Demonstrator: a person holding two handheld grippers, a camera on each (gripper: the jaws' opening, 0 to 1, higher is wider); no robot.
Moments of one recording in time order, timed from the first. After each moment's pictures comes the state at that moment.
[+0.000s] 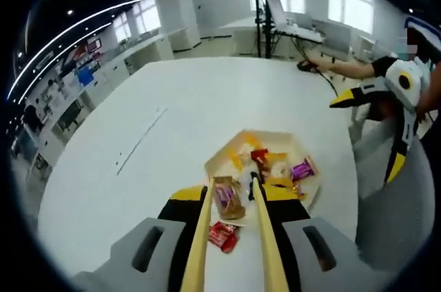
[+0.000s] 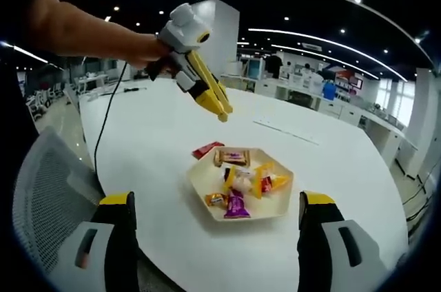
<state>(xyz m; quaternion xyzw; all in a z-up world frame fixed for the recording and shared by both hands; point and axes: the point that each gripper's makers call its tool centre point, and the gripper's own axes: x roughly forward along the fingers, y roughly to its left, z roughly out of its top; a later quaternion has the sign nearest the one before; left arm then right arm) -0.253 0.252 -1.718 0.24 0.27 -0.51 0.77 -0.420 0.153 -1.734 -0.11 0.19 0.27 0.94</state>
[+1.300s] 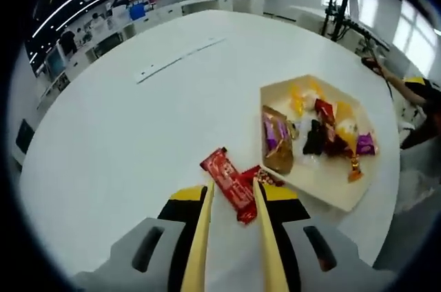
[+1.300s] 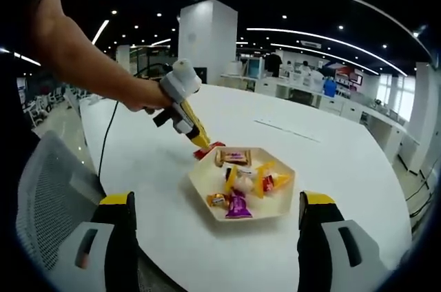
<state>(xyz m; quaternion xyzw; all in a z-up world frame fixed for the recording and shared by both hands) -0.228 0.305 -1.828 0.20 0.39 -0.38 0.81 -0.420 0.156 -1.736 -0.10 0.19 0.27 0.94</state>
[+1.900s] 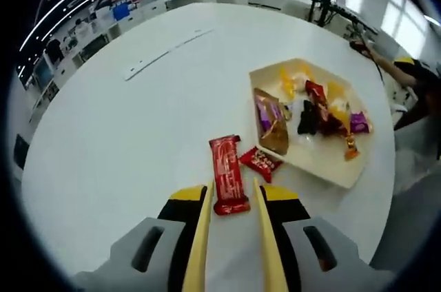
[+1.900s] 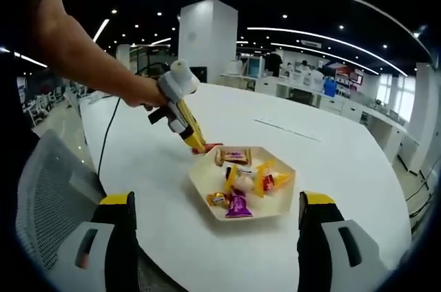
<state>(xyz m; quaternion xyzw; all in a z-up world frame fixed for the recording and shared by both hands) -0.235 0.315 -1.835 0.21 0.41 -0.41 0.79 -0.420 0.156 -1.738 -0.11 0.20 0.27 0.94</state>
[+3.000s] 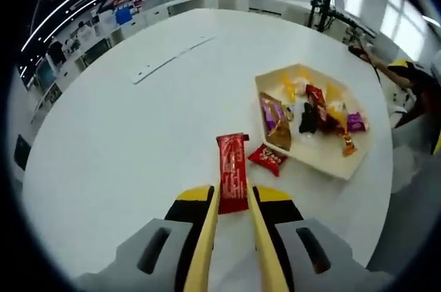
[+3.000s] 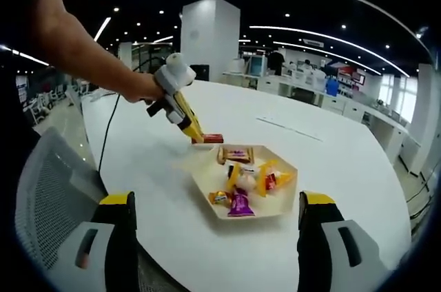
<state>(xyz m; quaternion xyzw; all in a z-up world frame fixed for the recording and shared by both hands) -0.231 0.333 -1.812 0.21 0.39 -0.41 0.80 -0.422 0.159 -1.740 -0.11 0.20 0.28 0.93</state>
